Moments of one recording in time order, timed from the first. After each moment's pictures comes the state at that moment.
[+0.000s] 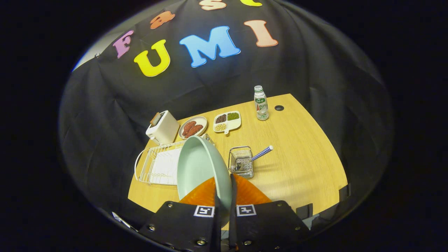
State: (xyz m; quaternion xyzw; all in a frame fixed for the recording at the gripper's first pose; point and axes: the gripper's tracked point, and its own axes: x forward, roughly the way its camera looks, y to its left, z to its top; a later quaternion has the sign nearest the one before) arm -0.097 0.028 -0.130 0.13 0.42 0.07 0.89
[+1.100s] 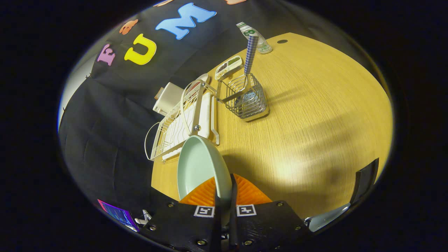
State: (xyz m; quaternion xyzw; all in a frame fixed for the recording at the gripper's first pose) arm -0.166 0.049 -0.311 0.29 0.52 0.16 0.79
